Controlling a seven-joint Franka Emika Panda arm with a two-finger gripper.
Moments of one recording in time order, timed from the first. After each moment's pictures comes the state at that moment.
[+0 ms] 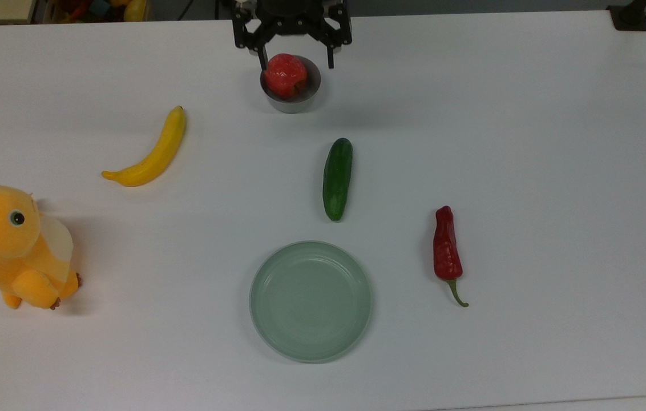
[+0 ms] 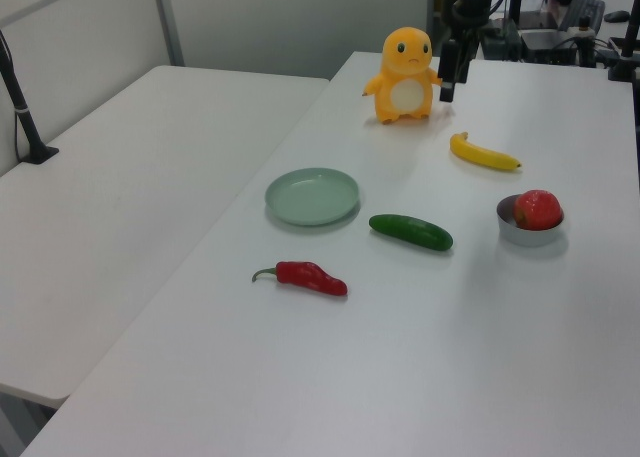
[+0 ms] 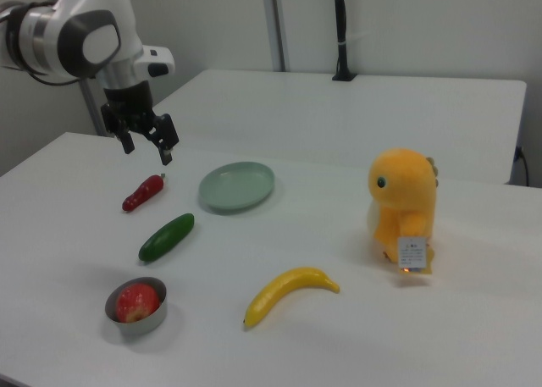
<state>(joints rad) 0.12 0.07 0.01 -1.68 0.07 1.83 0.09</state>
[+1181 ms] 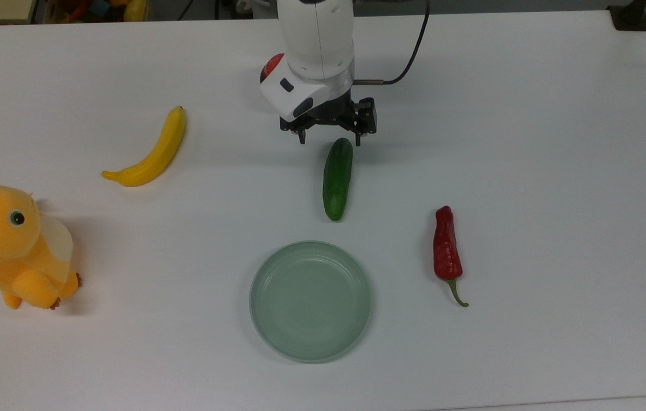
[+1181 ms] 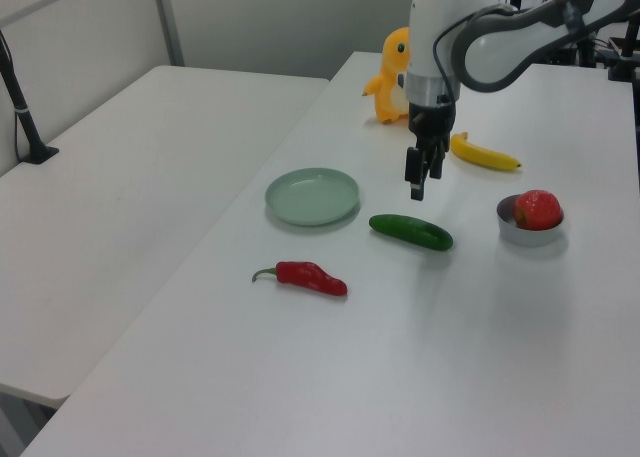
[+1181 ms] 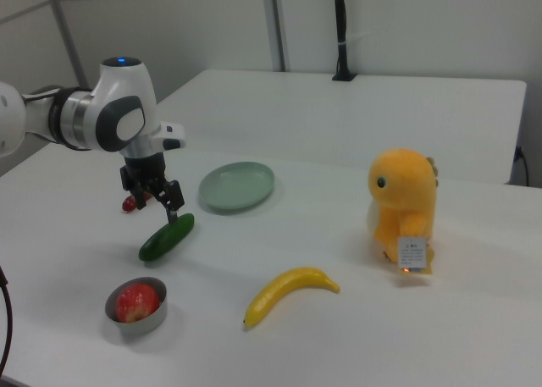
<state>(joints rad) 0.19 0.28 0.02 -1.79 0.09 2.08 0.20</state>
